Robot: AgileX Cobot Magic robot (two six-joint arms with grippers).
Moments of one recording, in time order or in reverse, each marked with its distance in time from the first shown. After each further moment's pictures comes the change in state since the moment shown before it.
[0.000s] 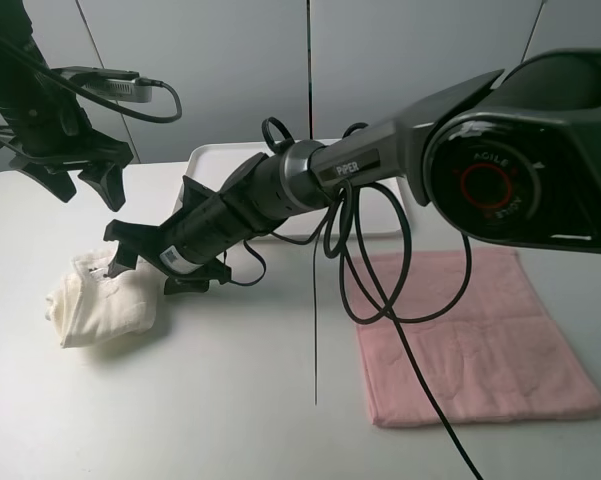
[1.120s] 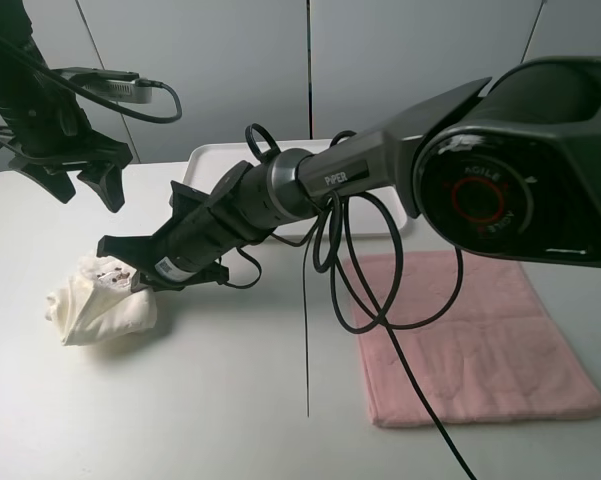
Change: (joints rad) left arm 0.000 0.000 0.000 0.000 0.007 0.002; right arm 0.035 0.005 -0.004 -0.092 -0.064 0.011
